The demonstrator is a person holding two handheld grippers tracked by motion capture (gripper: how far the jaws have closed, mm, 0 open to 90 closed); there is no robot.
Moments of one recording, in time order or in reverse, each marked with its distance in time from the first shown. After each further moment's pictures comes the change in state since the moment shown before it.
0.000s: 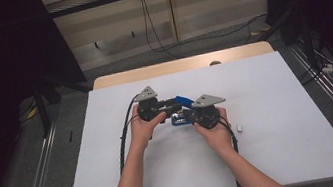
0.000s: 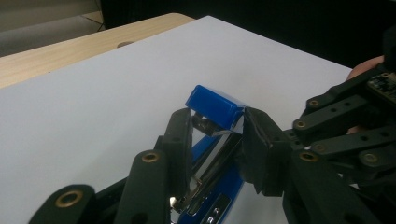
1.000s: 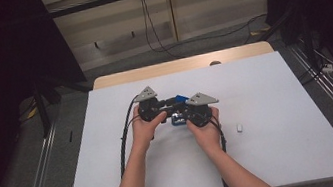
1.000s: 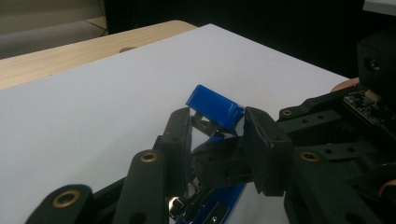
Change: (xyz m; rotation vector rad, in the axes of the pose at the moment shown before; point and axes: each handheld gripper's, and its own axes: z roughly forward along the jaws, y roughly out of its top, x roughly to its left) left arm 0.000 -0.002 0.001 -0.040 0.009 -0.018; right arm 0.009 0.004 0.020 -0.089 -0.072 0.058
